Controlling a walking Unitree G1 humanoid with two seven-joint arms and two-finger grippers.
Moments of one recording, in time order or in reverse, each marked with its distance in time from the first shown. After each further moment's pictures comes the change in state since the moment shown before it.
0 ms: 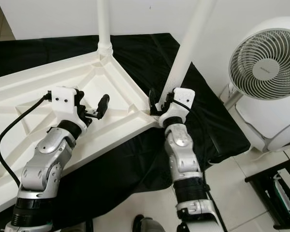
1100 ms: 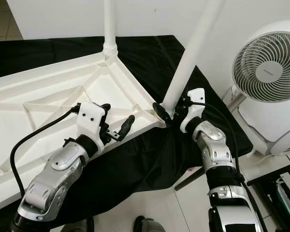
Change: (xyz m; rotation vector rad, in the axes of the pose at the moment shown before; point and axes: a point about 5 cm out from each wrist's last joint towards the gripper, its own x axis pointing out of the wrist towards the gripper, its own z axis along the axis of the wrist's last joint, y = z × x) left arm -0.026 -0.052 -0.003 0.099 0.055 -0.278; right arm 0.008 -0.048 -0.010 -0.062 0.163 0.477
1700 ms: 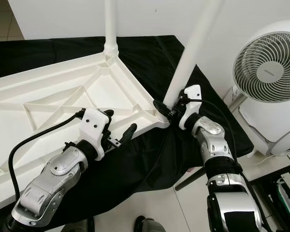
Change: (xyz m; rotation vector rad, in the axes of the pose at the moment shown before) left arm -0.004 -0.007 -0.007 0.012 0.049 -0.074; right arm 0.005 -0.005 -0.004 -0.032 0.008 0.071
